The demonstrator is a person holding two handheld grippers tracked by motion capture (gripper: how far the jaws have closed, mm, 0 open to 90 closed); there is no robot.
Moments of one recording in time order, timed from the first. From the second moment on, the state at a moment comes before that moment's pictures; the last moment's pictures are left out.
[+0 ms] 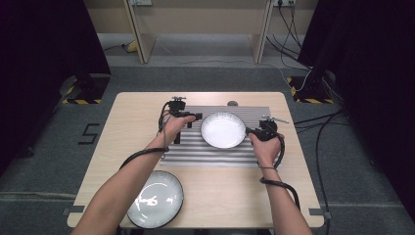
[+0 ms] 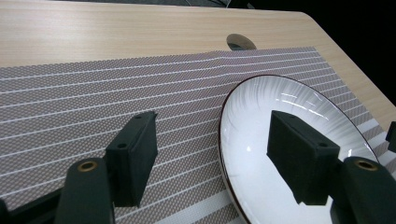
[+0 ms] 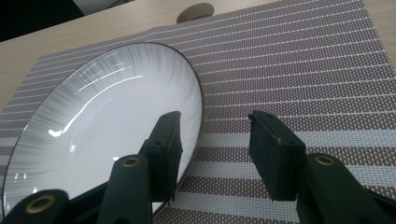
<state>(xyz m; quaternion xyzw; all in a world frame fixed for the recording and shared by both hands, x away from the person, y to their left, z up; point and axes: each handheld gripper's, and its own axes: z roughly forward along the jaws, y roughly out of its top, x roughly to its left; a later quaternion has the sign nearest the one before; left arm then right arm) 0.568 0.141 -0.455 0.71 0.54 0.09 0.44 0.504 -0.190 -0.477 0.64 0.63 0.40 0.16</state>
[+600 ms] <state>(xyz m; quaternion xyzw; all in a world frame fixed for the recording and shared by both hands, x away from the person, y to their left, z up) 0.542 0.159 -0.435 0.74 0.49 0.10 0.44 0.492 -0.190 -0.464 0.64 0.63 0.41 0.15</state>
